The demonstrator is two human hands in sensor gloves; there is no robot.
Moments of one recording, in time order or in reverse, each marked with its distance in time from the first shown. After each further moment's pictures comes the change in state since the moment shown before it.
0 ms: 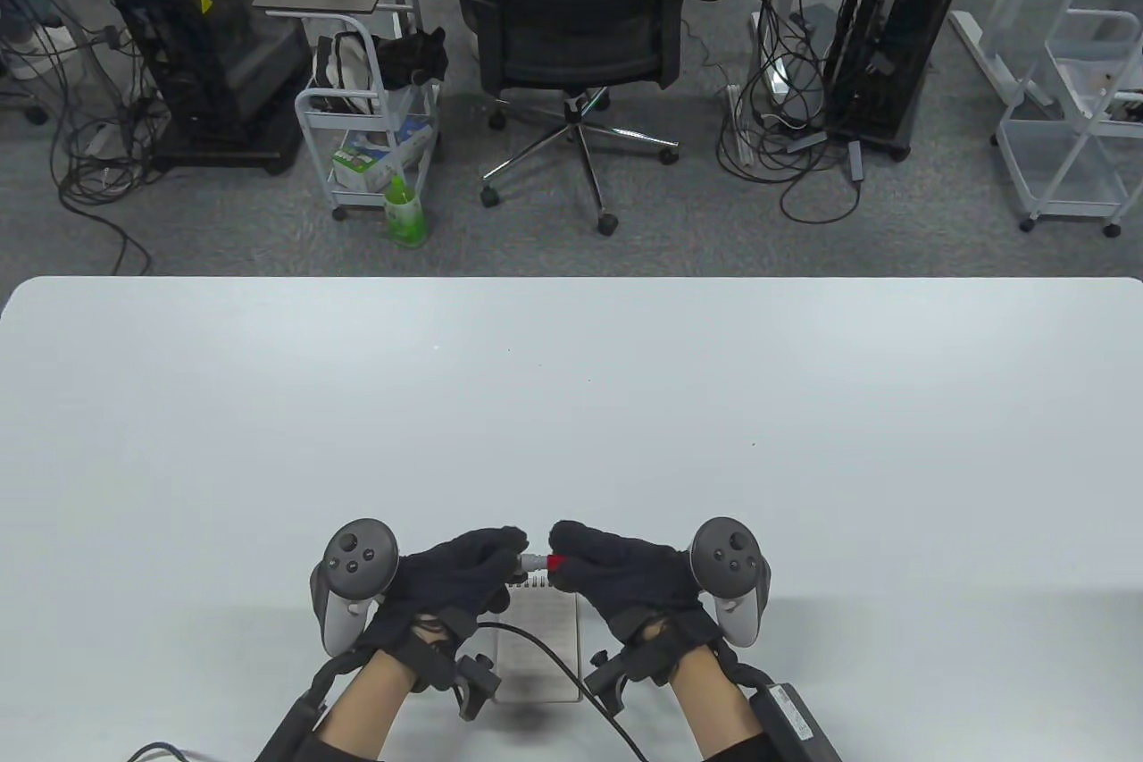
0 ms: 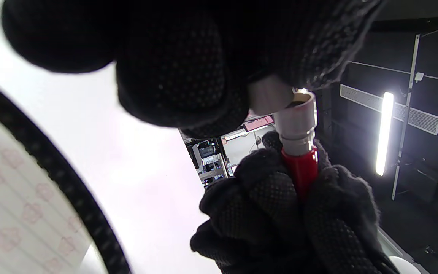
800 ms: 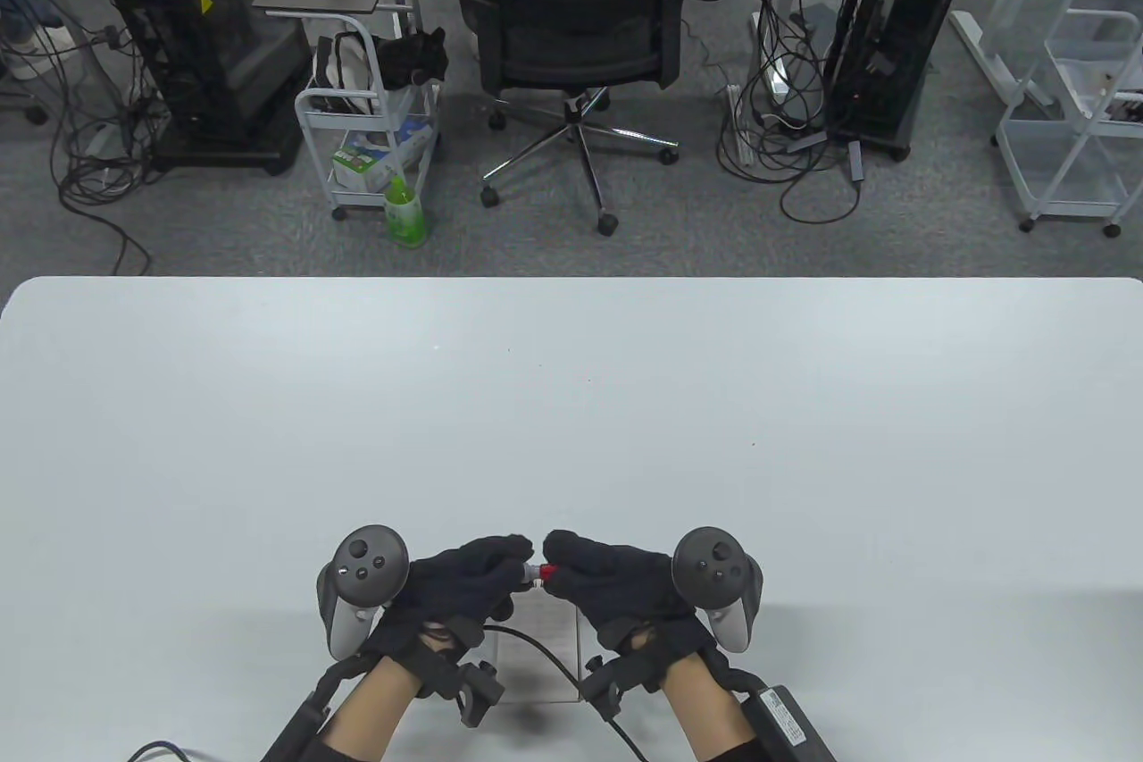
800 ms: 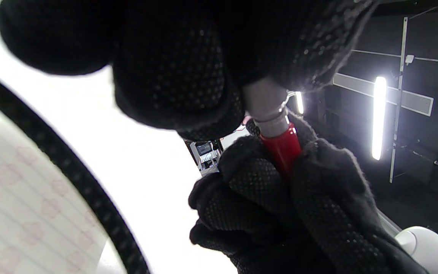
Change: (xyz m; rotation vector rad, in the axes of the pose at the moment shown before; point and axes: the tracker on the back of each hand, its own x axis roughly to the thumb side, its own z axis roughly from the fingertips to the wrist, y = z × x) left_hand 0.001 -0.006 0.002 -0.022 -0.037 -0.080; right_hand 0.002 0.008 0.004 -0.007 -0.028 0.144
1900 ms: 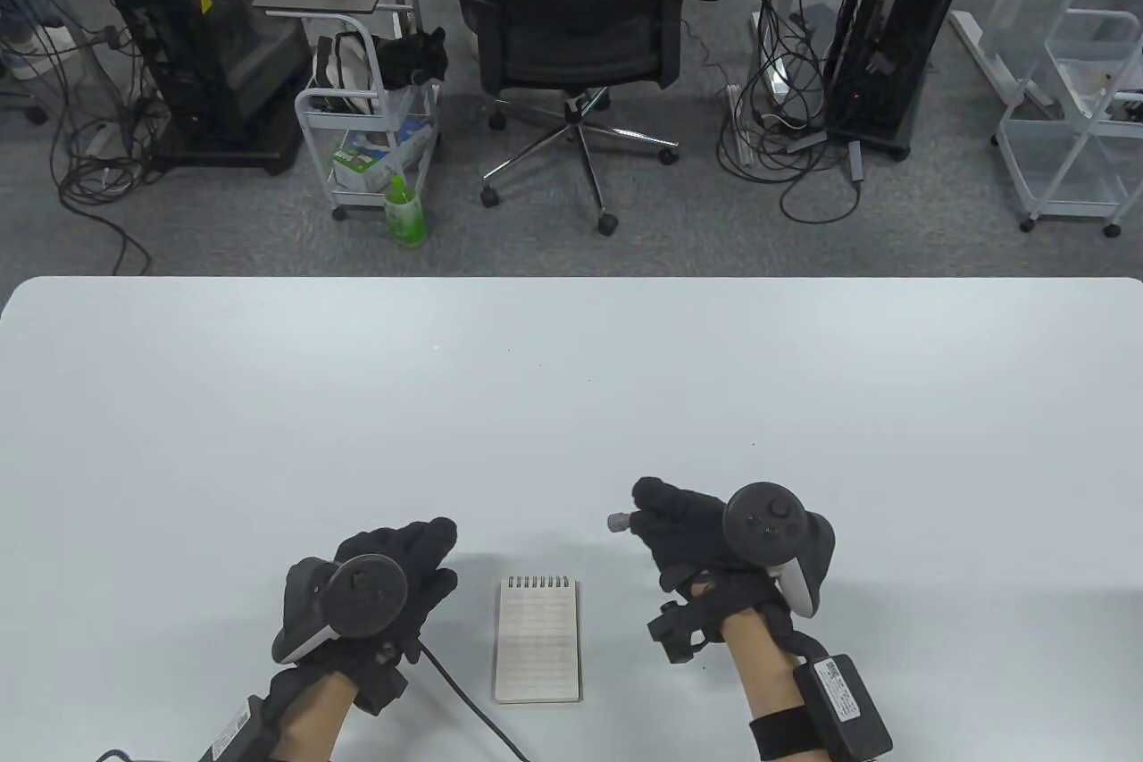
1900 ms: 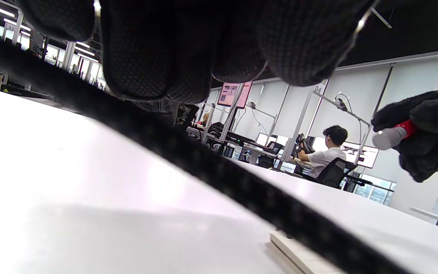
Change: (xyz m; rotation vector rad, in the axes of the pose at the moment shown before) left_hand 0.006 0.046 0.022 0.032 -0.113 -0.835; right_hand 0.016 -0.095 -0.016 -0.169 0.153 0.501
